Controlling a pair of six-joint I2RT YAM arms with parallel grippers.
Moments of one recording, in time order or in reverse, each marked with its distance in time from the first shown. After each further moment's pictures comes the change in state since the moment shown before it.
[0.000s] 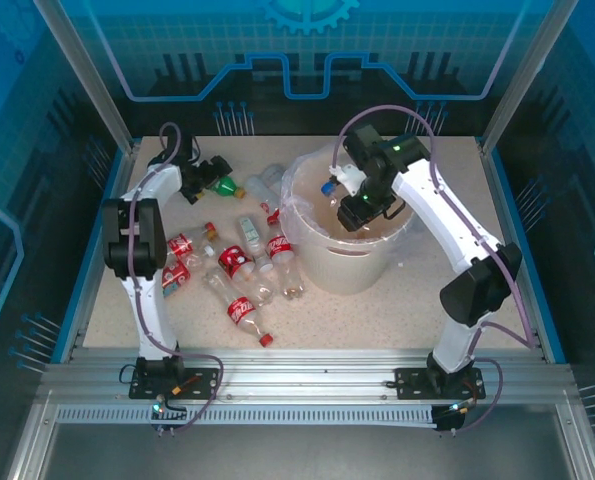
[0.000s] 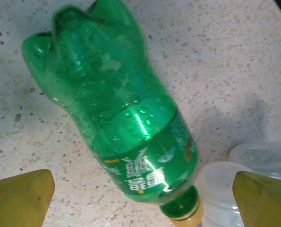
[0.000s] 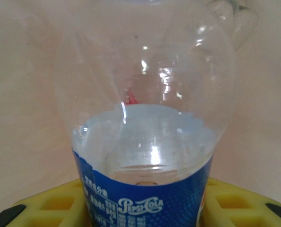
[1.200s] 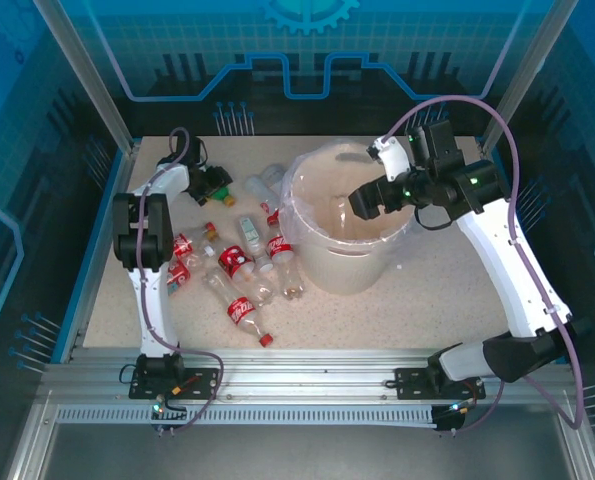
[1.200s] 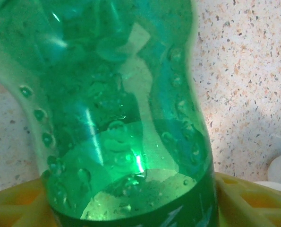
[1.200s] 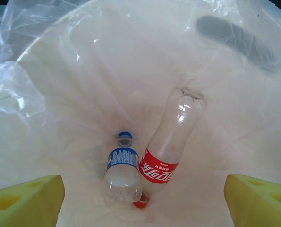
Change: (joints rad) left arm -0.015 0.103 0.080 -0.054 -0.017 0.006; right arm -0.119 -0.394 -0.201 0.330 -0.184 0.085
